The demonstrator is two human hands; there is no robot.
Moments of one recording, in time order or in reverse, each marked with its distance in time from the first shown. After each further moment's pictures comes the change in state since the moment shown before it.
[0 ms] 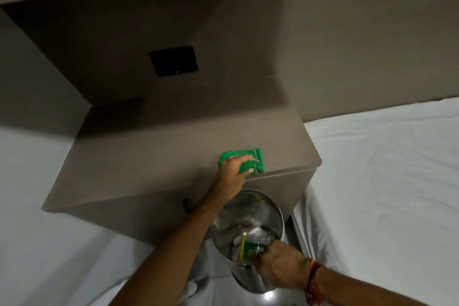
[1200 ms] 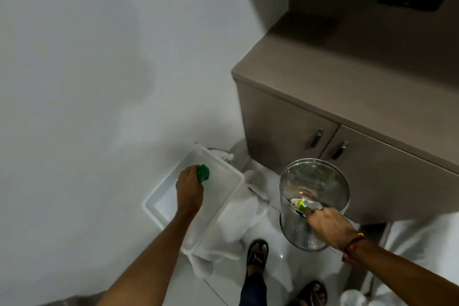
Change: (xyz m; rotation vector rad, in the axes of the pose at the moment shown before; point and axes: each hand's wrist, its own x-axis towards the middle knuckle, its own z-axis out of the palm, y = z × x) left_hand -0.467 -0.135 -0.088 0.182 0.755 -0.982; right_hand 0.063 -0.101 0.039 -0.186 -0.096 -0.234
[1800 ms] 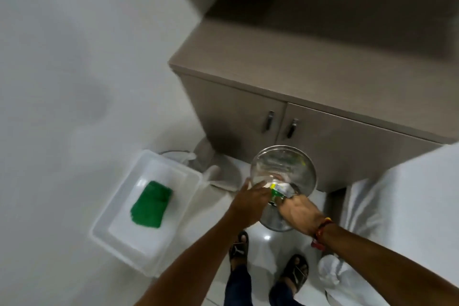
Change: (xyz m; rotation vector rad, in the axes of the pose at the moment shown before) left_hand -0.068 0.122 0.184 0.529 -0.681 1.006; right_hand -0.008 0.006 0.040 0.021 0.166 0.073
